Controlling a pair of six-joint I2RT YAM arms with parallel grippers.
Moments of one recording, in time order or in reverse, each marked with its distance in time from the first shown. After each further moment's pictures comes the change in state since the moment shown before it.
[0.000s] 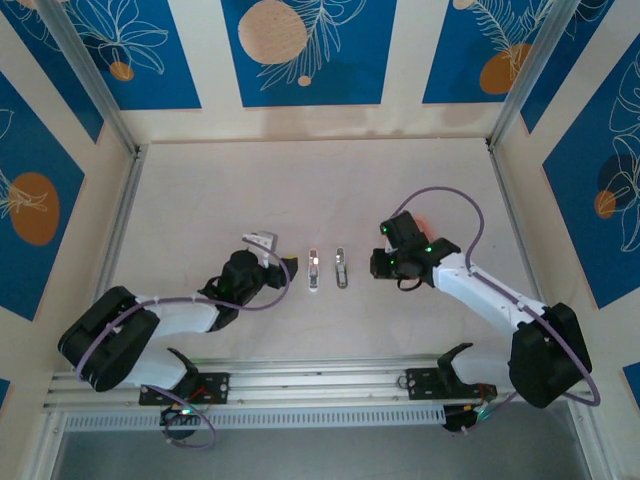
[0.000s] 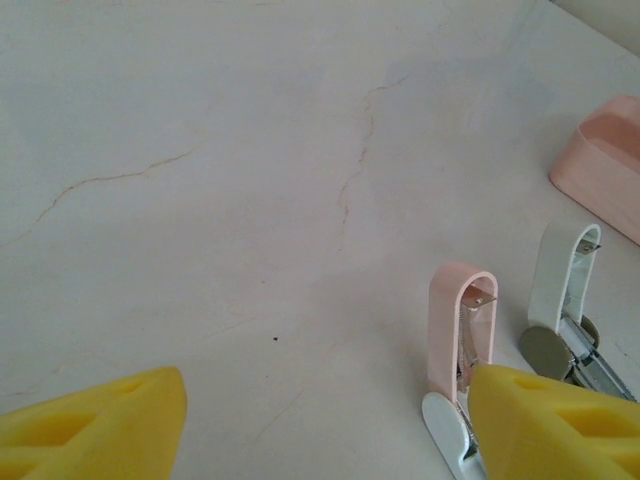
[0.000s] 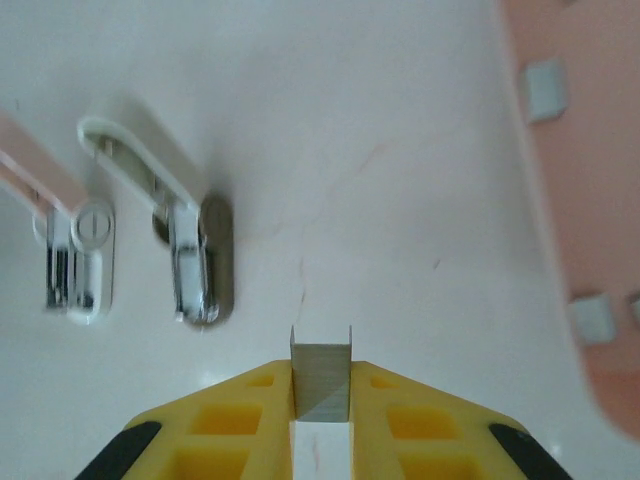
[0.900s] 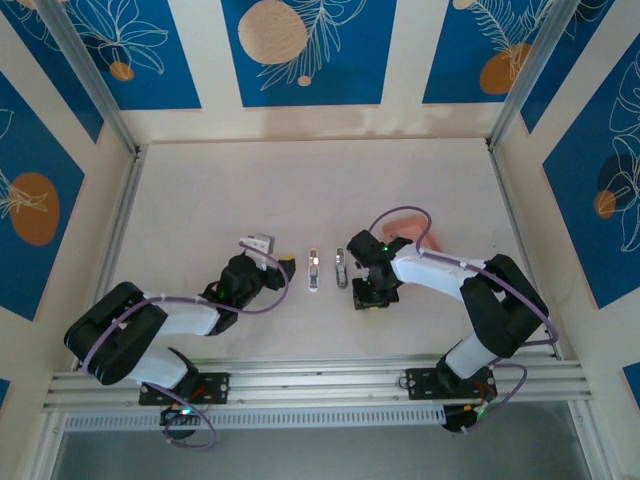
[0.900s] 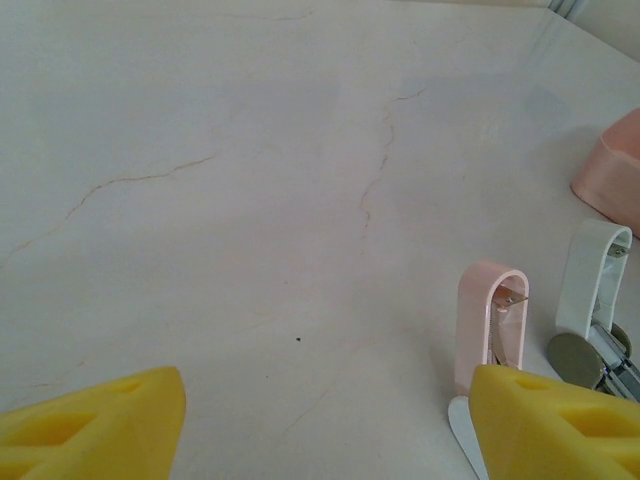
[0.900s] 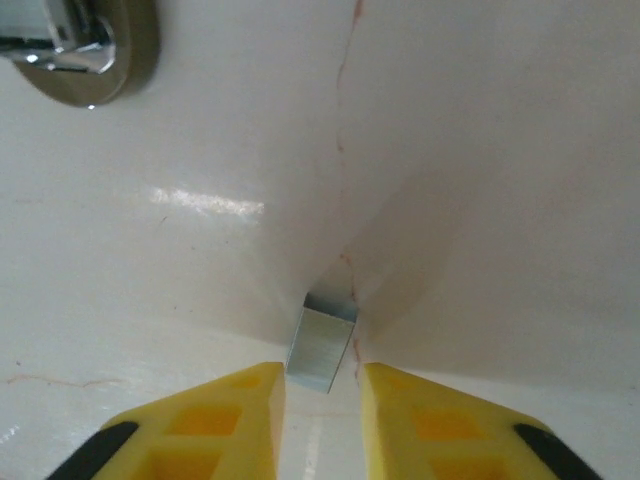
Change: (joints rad) left arm 0.000 0.036 -0.043 0.112 -0.037 0.000; right arm 0.150 0.313 0.076 -0.170 -0.105 0.033
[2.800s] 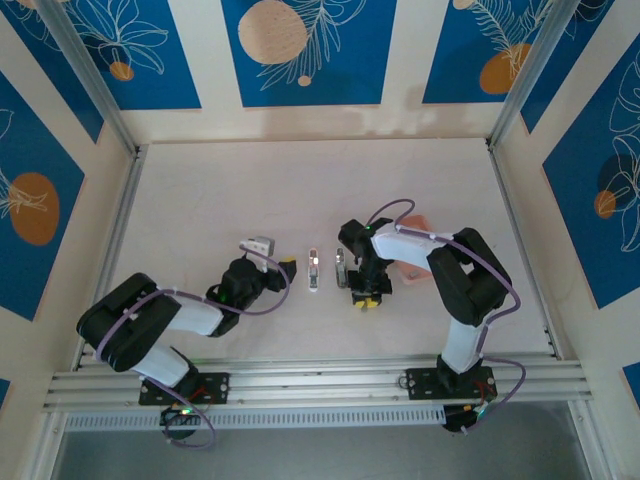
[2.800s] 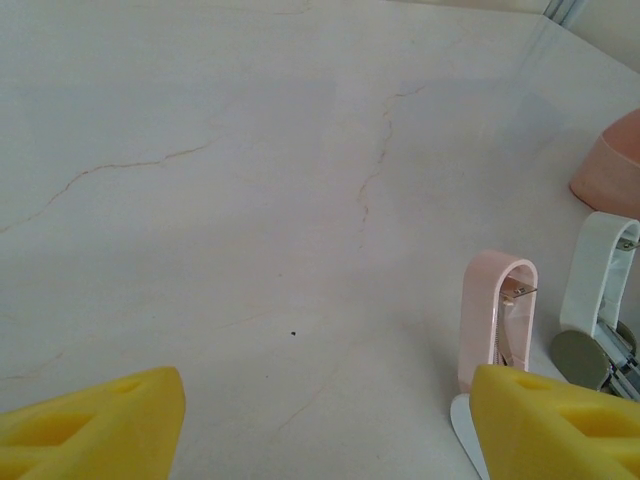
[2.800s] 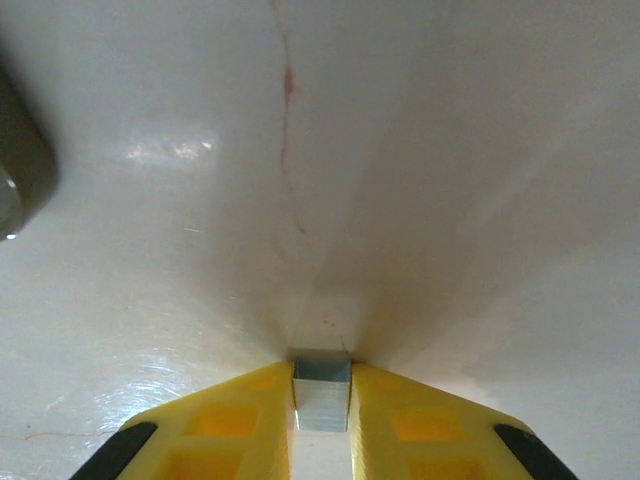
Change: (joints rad) left arm 0.000 0.090 -0.028 0.134 0.009 -0.022; right arm -0.040 0.250 0.214 -0.190 -0.044 0.078
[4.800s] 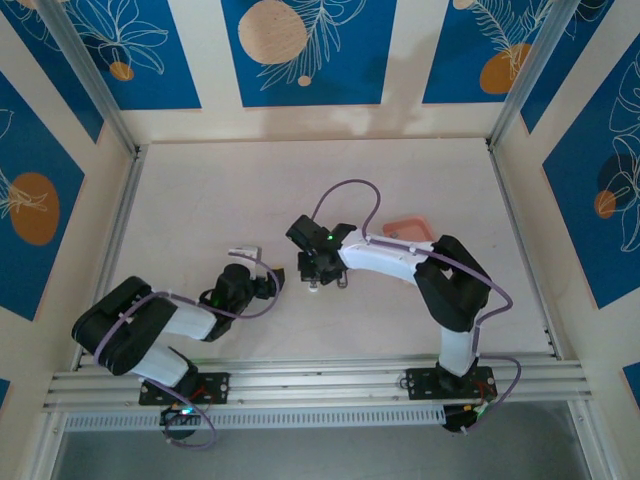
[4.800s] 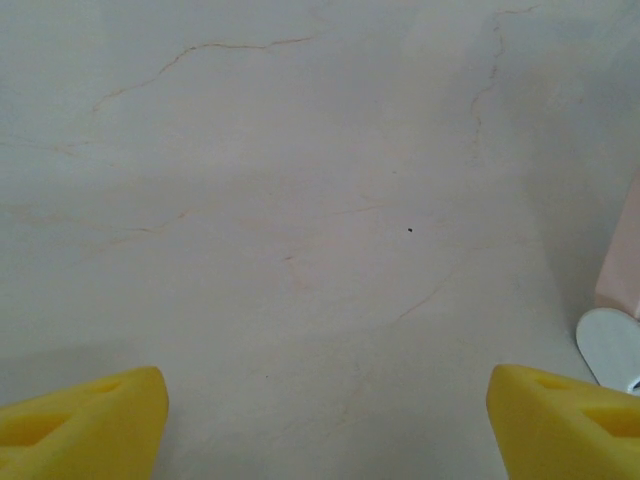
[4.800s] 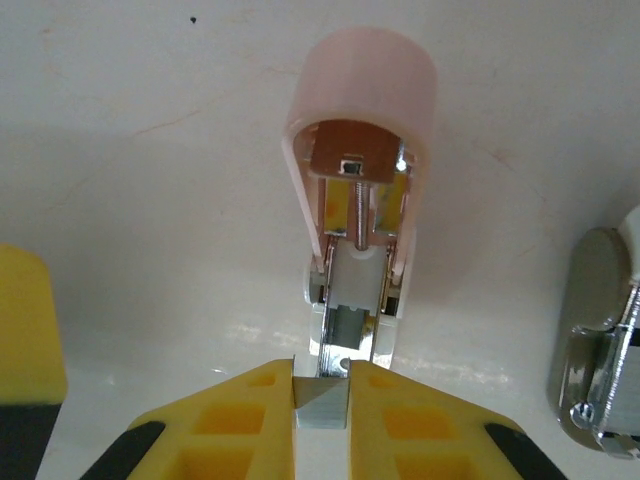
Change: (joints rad) left arm 0.067 -0.032 -0.066 -0.110 -0.031 -0.061; right arm 0.256 0.050 0.208 0.321 0.246 0.173
